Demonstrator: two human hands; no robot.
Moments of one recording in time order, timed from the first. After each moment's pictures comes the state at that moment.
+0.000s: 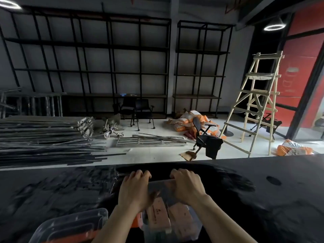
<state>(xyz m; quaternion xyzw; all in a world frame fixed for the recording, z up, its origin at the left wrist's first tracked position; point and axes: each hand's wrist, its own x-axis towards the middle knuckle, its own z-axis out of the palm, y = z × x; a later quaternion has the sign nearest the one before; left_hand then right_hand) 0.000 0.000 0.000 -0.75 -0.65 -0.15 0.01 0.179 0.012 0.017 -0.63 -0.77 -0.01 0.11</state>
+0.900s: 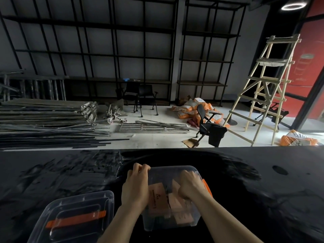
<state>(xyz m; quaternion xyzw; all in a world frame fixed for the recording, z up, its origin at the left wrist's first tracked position) -0.009 -0.006 -0.040 -0.68 -0.68 -0.25 -0.07 0.163 0.006 -0.018 -0.72 -0.68 0.13 0.04</state>
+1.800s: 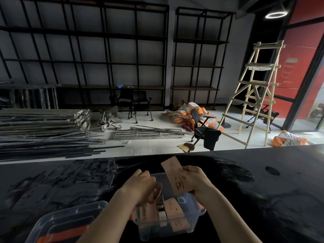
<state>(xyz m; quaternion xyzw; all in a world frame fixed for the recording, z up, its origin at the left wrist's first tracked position) -0.004 0.018 -0.004 -0.88 -0.46 0.06 0.05 0.191 0.012 0.003 -0.63 -0.43 0.49 0.43</state>
